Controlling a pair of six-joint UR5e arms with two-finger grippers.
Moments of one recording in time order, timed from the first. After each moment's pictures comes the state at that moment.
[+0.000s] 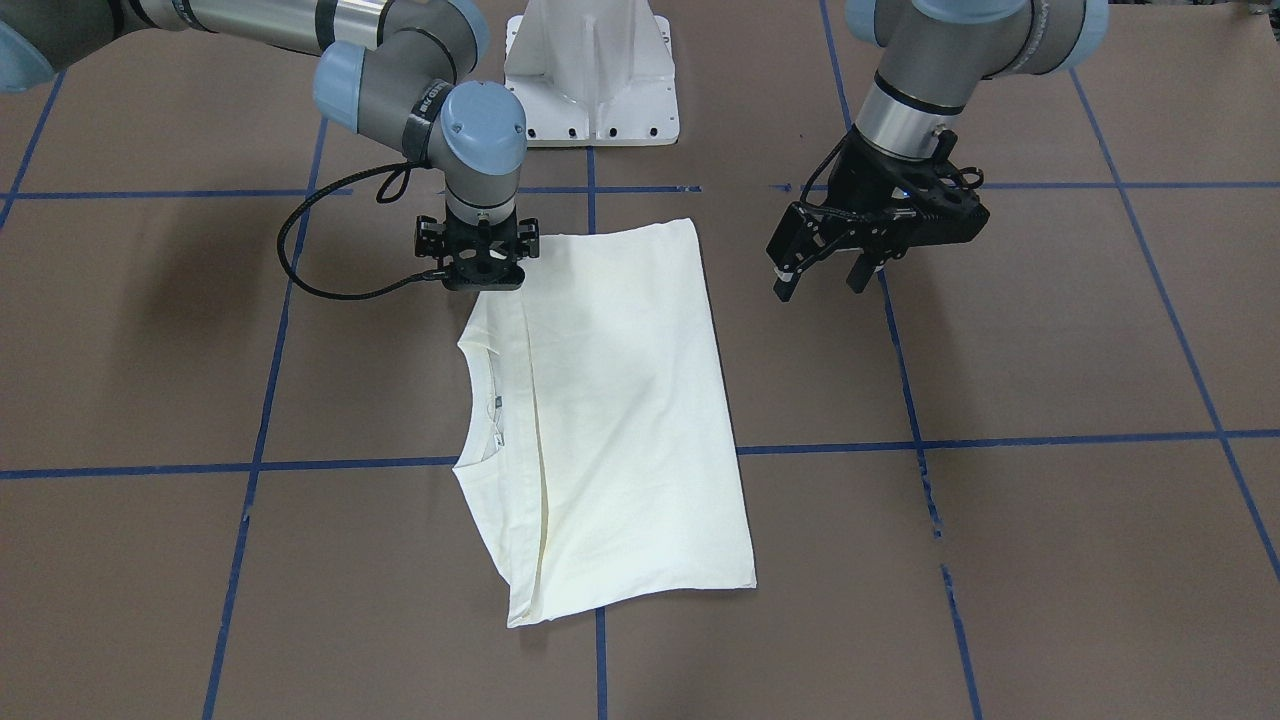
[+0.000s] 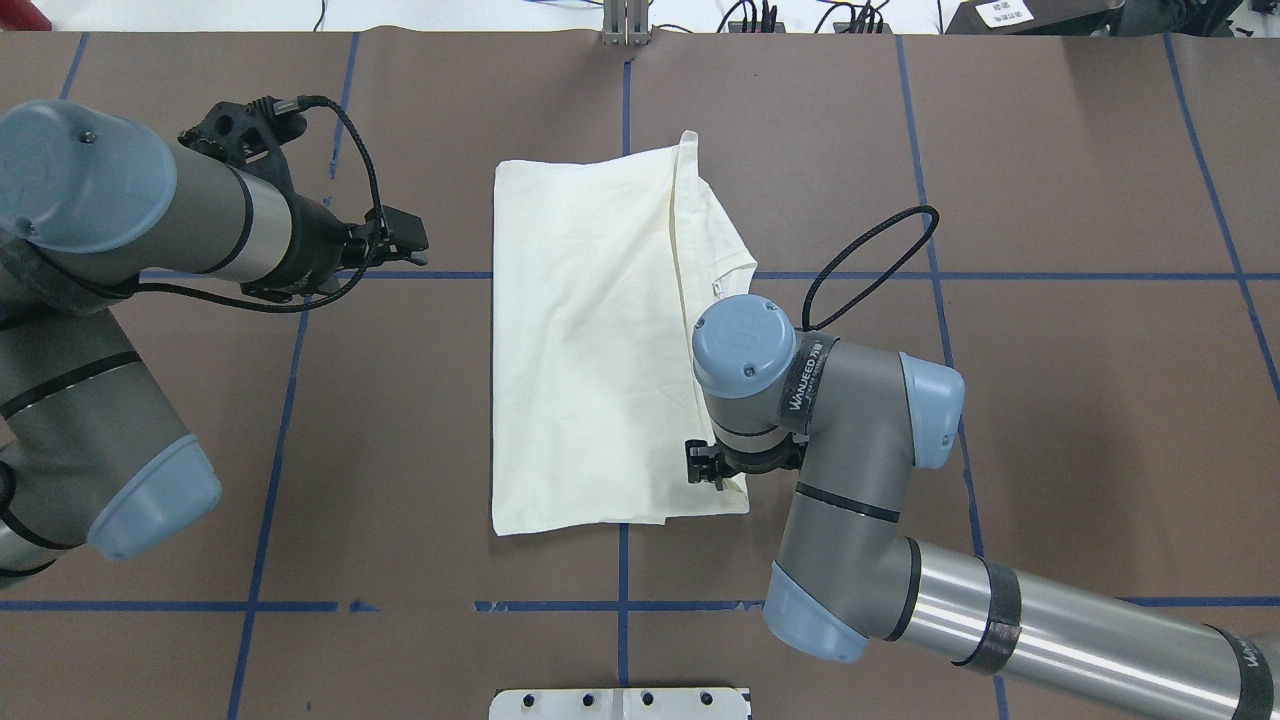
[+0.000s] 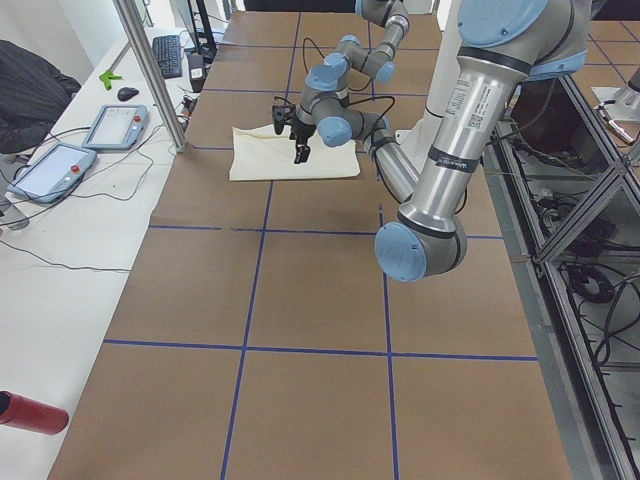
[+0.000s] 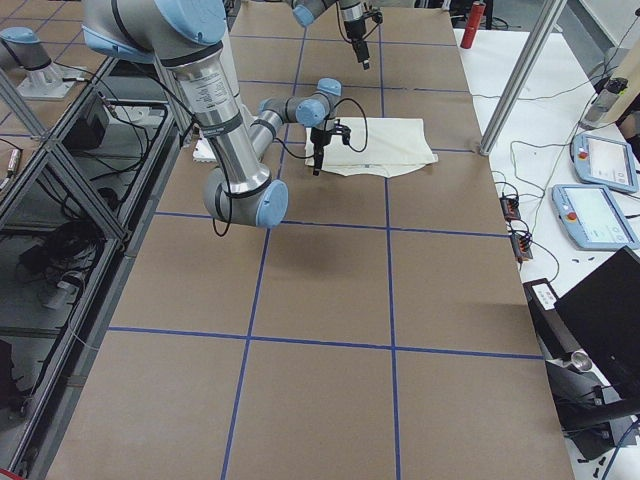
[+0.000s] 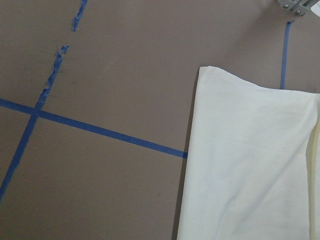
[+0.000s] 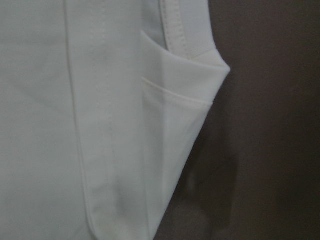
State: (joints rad) left arm -0.73 -1.96 -1.98 -1.77 -1.86 -1.42; right arm 0.43 -0.96 1.68 -1.82 1.92 1.11
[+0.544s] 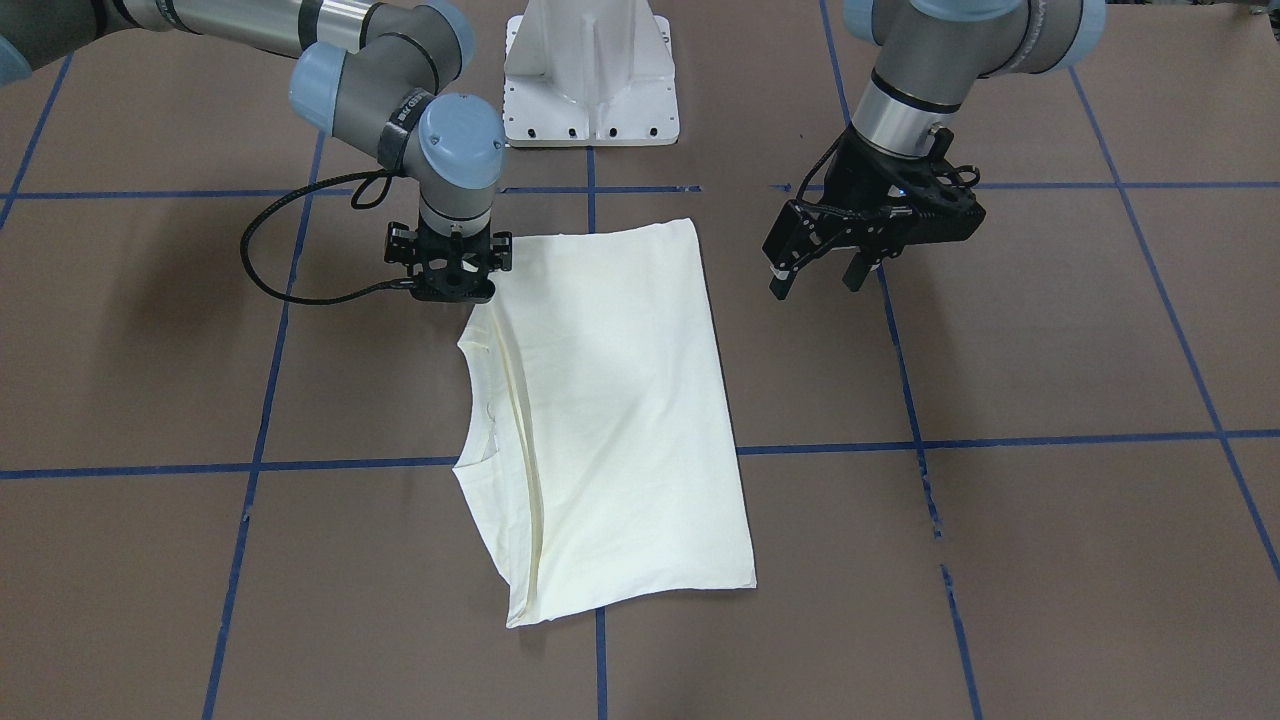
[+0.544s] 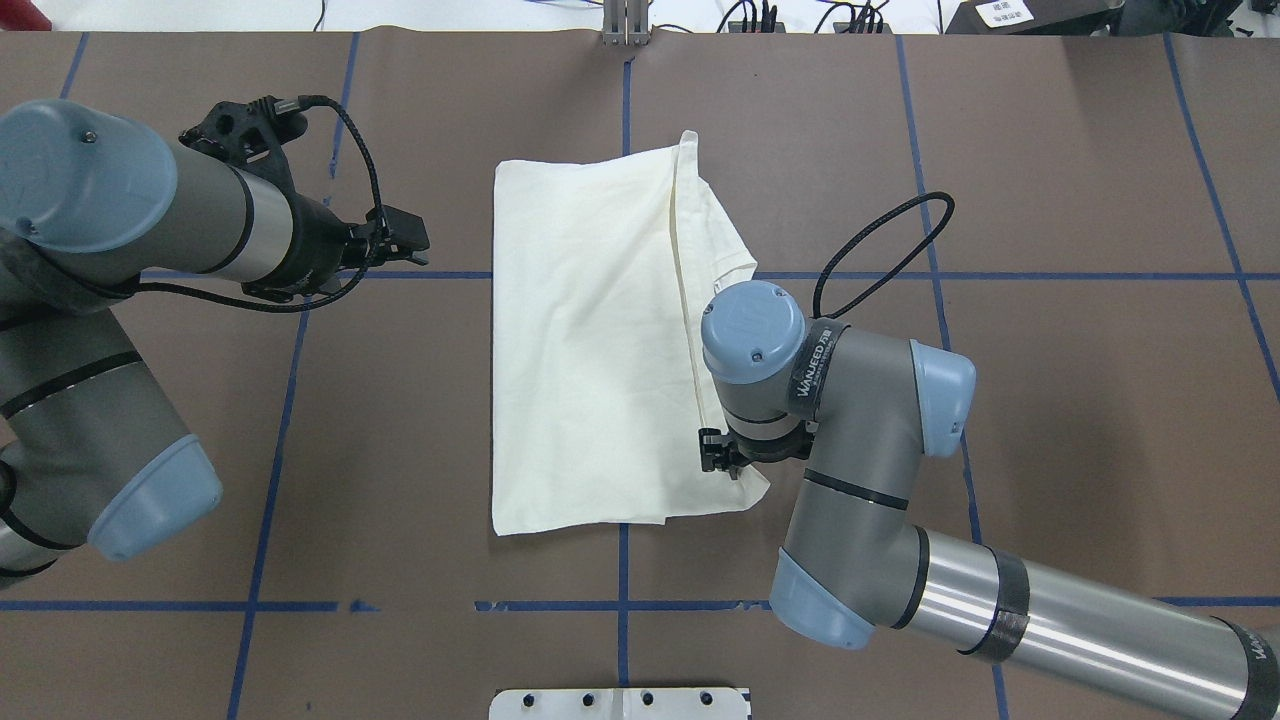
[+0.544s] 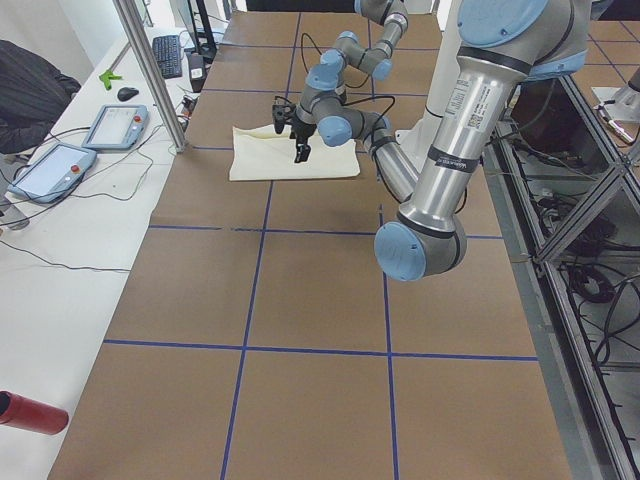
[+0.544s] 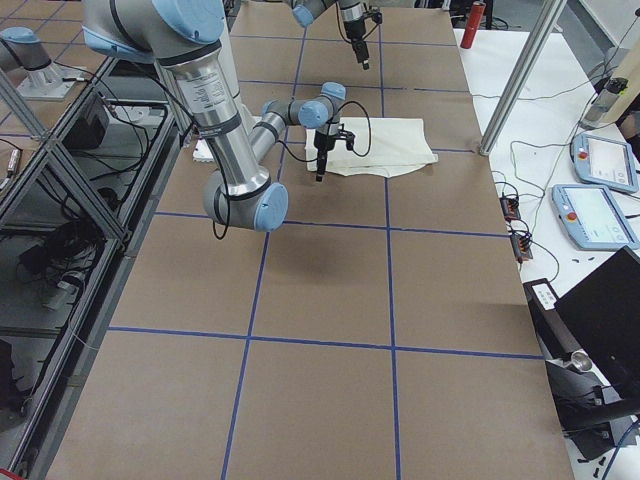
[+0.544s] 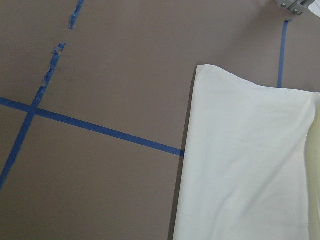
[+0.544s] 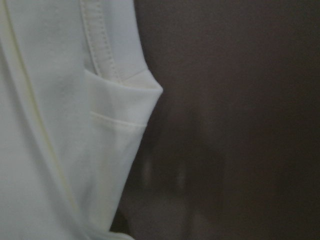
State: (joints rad) left arm -0.73 -1.96 -1.98 -1.77 -1.86 -1.42; right arm 0.46 -0.99 1.70 -1.87 1.91 1.10
